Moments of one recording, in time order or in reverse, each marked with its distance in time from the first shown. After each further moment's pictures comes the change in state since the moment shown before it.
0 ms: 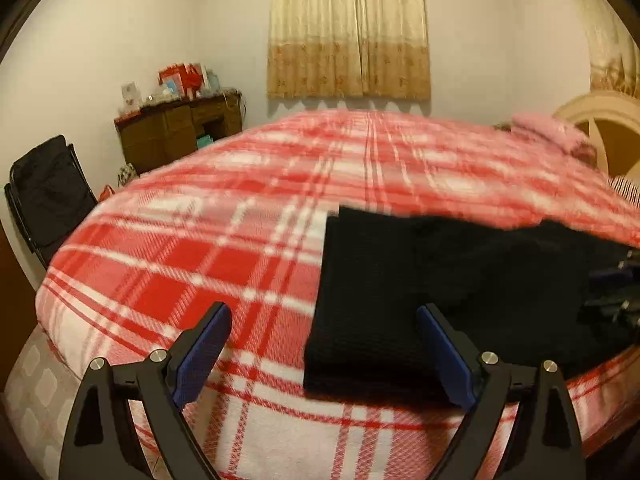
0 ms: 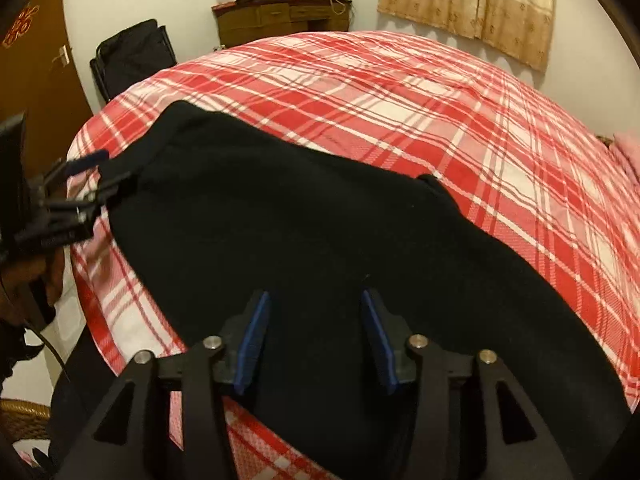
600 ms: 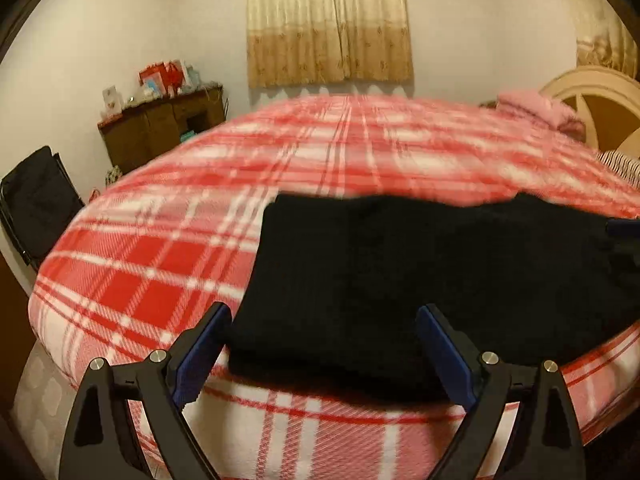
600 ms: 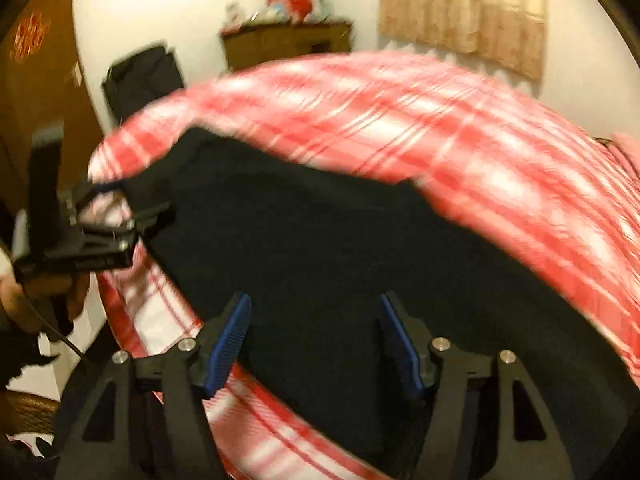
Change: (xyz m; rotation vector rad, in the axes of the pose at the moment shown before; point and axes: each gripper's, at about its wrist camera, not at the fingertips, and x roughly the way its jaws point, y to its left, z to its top) left arm 0.000 -0.044 0.002 0.065 0.063 -0.036; right arm -0.040 -0.015 -0.025 0.042 -0.128 0.026
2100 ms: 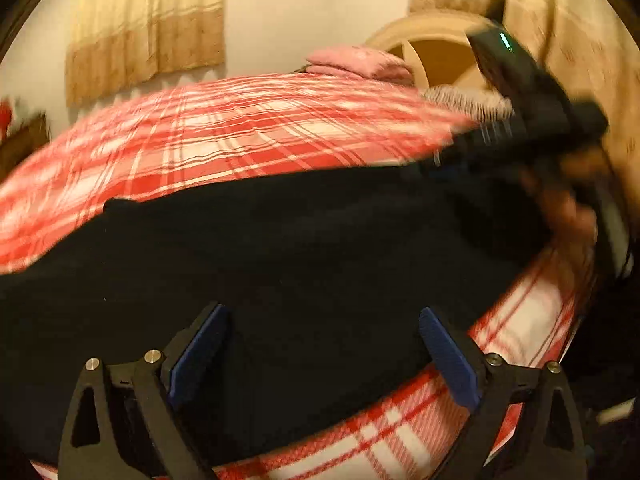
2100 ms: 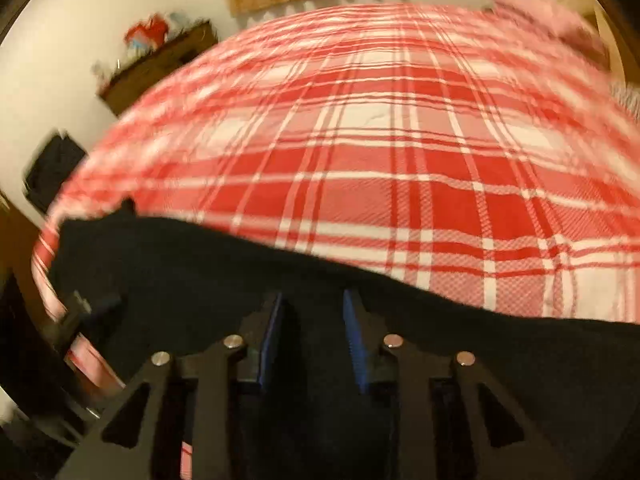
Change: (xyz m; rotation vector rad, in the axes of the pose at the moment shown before) left arm -0.007 -0.262 -0.002 0.286 0.099 -0.543; right arm -0.073 -0.232 -0.073 0.495 0.123 -0.058
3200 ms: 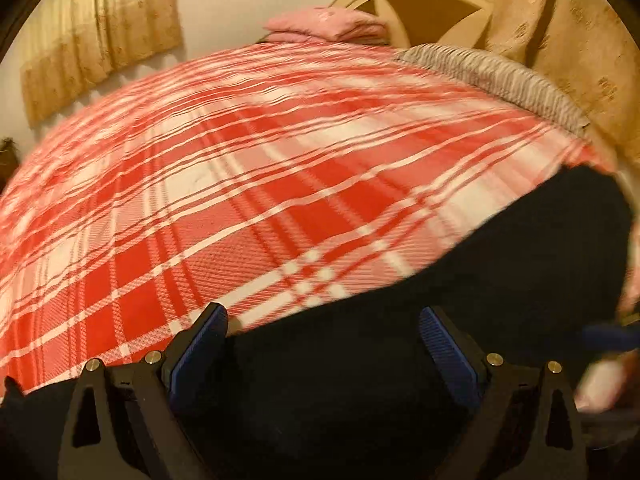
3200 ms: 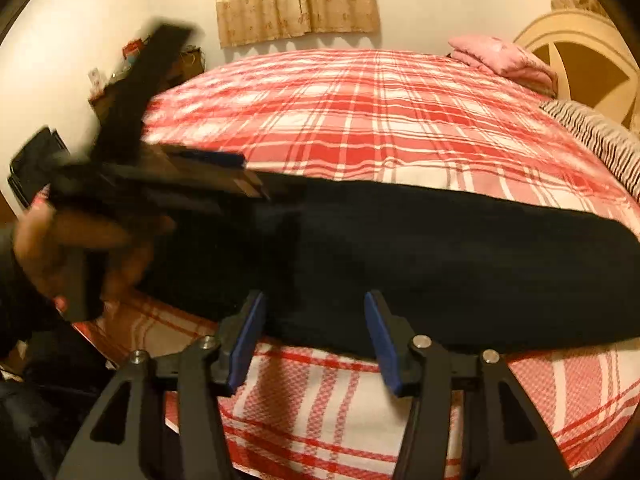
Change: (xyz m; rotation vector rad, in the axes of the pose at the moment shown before) left arm 0.119 -0.100 0.119 0.049 0.154 -0.025; right arm -0.101 -0.049 -0.106 -0.097 -0.179 -0.175
